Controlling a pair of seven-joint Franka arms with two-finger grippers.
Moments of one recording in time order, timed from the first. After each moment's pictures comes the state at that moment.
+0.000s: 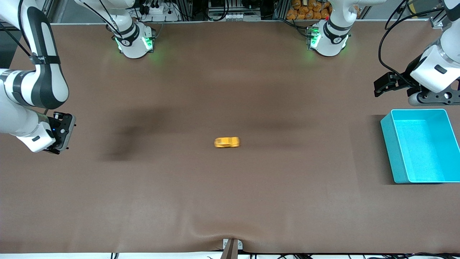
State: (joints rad) left arm -0.10 0.02 -0.03 -1.57 0.02 1.52 -0.12; right arm -0.07 0.26 -0.08 -1.86 -0.08 2.01 -1.51
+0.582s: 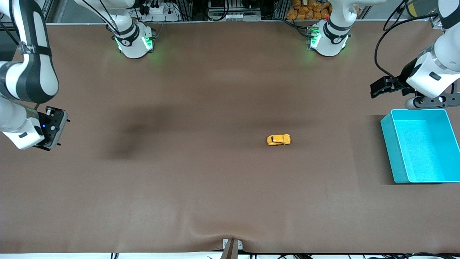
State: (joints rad) left arm -0.09 0.02 -0.03 -1.61 -0.03 1.51 -0.23; right arm -0.06 0.21 -0.08 -1.80 -0.08 1.88 -1.42
